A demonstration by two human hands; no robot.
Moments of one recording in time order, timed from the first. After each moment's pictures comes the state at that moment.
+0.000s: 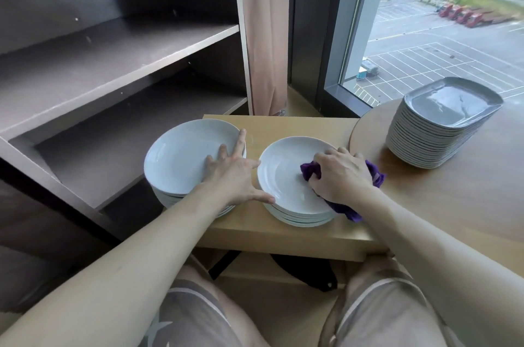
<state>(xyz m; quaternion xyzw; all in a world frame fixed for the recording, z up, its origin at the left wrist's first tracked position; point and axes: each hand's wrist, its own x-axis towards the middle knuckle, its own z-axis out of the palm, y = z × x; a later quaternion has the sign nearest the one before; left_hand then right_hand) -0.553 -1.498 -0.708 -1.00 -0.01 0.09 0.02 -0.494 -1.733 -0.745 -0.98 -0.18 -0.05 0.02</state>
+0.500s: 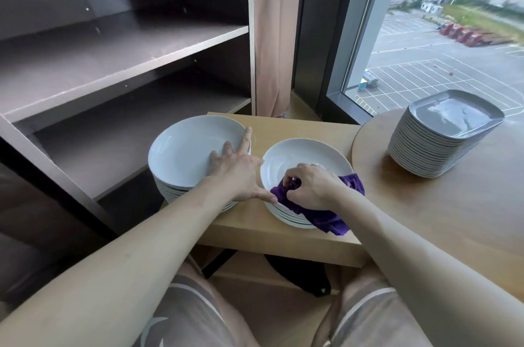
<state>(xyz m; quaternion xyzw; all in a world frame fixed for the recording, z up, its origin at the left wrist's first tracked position) -0.551 -1.497 -0.713 -1.00 -0.01 0.09 0.03 -0.514 -1.692 -0.731 -0.94 -0.26 0.14 0.15</state>
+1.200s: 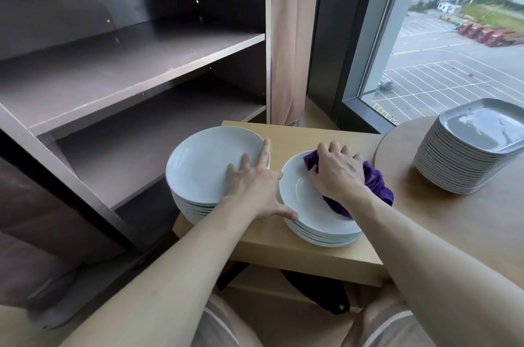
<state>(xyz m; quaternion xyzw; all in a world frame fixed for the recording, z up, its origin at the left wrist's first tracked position) -0.553 -1.500 -0.712 -1.00 -0.01 0.09 0.02 -0.451 -1.675 -0.760 -0.98 -0.15 -0.09 0.02</state>
